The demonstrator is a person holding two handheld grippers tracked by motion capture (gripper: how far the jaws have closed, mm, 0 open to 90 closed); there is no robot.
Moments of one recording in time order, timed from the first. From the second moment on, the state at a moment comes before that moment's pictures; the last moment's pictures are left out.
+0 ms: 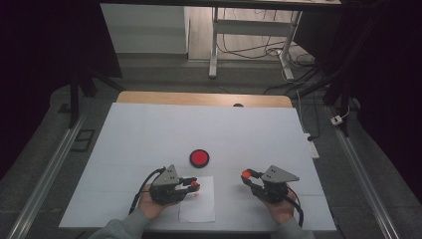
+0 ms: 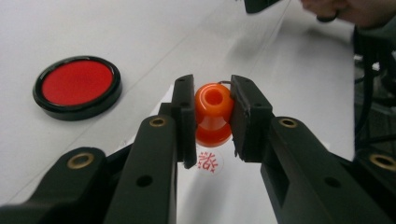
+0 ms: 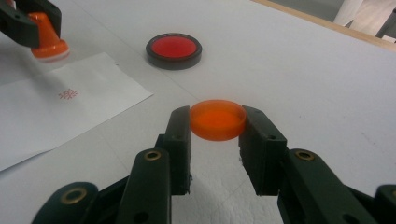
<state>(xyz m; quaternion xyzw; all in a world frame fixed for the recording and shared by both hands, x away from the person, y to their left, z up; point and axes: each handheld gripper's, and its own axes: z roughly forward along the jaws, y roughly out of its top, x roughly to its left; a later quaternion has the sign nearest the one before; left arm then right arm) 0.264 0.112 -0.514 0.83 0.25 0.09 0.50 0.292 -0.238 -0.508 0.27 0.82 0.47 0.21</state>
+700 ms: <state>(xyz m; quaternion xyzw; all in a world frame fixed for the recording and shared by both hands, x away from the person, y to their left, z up) 0.278 0.138 -0.481 0.79 0.29 0.09 0.53 0.292 -0.237 -0.507 0.27 0.82 0.47 0.21</state>
